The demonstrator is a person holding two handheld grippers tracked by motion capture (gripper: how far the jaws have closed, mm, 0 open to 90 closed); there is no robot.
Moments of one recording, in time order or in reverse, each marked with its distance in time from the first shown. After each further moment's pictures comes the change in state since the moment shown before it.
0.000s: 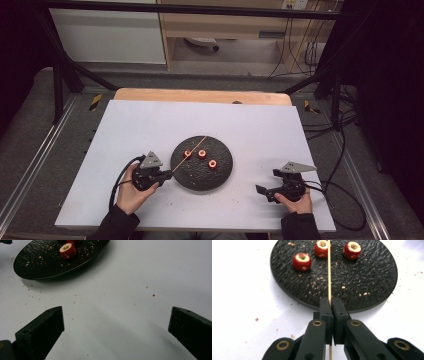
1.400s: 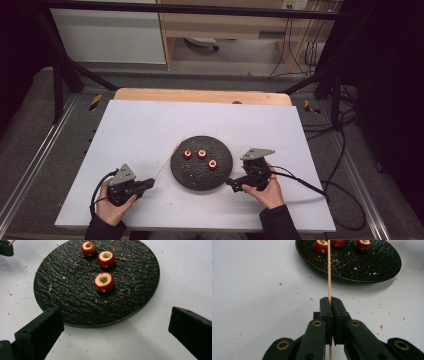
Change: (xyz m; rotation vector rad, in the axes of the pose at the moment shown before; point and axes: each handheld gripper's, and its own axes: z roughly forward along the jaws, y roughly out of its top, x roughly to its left) left arm 0.017 -0.057 -0.032 -0.116 0.023 -0.076; right arm 0.070 0.073 0.055 0.094 -0.003 -0.130
